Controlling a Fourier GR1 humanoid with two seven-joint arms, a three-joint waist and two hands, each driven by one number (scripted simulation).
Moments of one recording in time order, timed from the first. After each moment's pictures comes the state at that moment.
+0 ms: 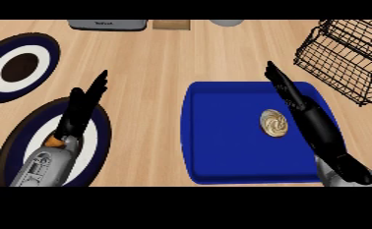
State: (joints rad) left arm -0.22 0.34 -0.18 -1.32 0.05 0.10 0.20; right arm -0.16 -0.44 0.32 -1.69 -0.13 -0.04 -0.20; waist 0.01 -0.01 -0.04
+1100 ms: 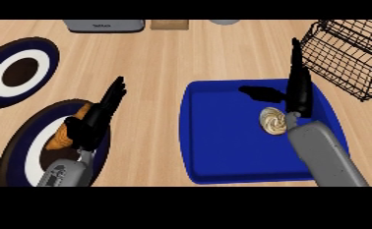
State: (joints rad) left arm -0.14 0.22 -0.17 -1.34 0.13 0.01 -0.09; right arm -0.42 -0.29 0.26 -1.27 0.28 -0.64 0.33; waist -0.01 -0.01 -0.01
